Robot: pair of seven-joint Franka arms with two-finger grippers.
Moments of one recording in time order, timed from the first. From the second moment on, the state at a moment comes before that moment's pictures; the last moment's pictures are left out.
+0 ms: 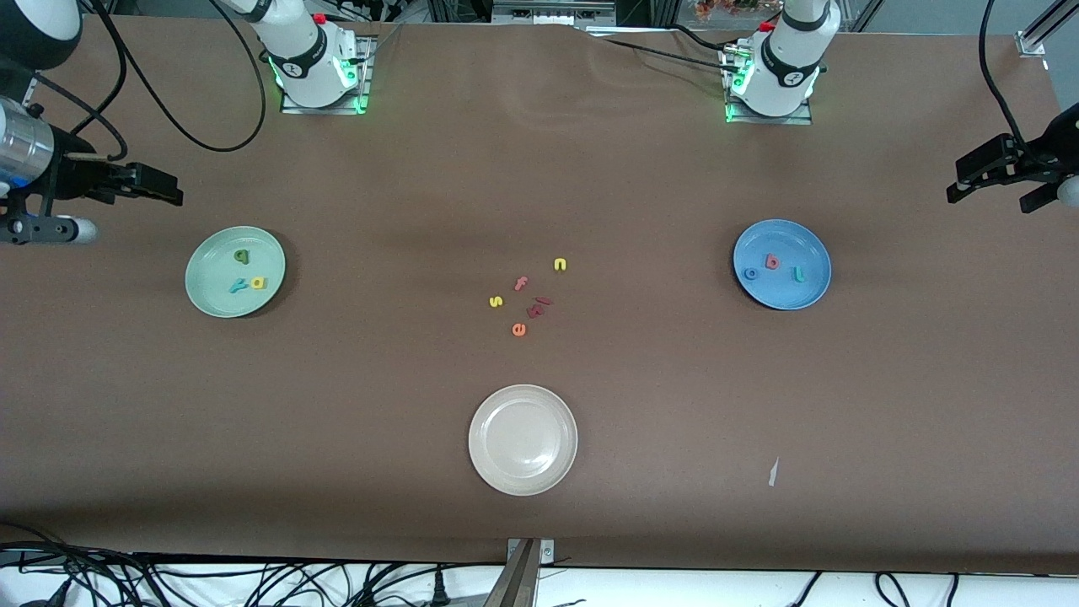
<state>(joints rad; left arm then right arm) 0.07 -0.05 0.02 -1.65 -0.06 1.58 0.19 0.22 0.05 -0.22 -1.62 0.02 1.46 0.01</state>
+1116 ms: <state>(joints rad) 0.07 -0.05 0.02 -1.65 -0.06 1.57 0.19 0.22 0.05 -0.21 -1.61 0.02 1.47 0.01</state>
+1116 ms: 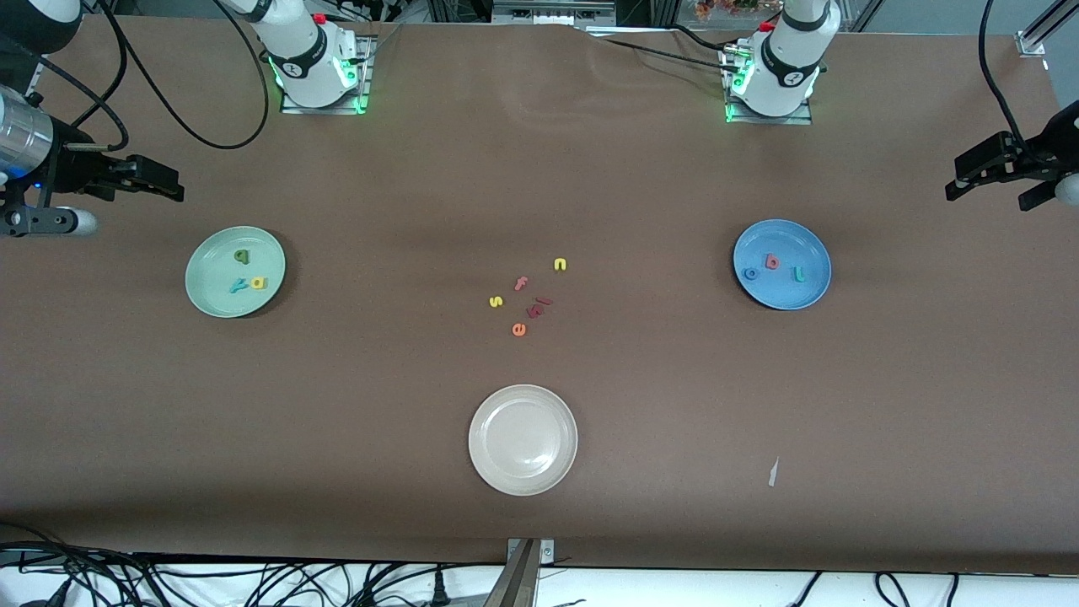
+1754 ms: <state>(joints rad) 0.07 -0.05 0.01 -1.65 -0.06 1.57 0.19 0.22 0.05 -0.20 -1.61 0.02 1.48 0.01</state>
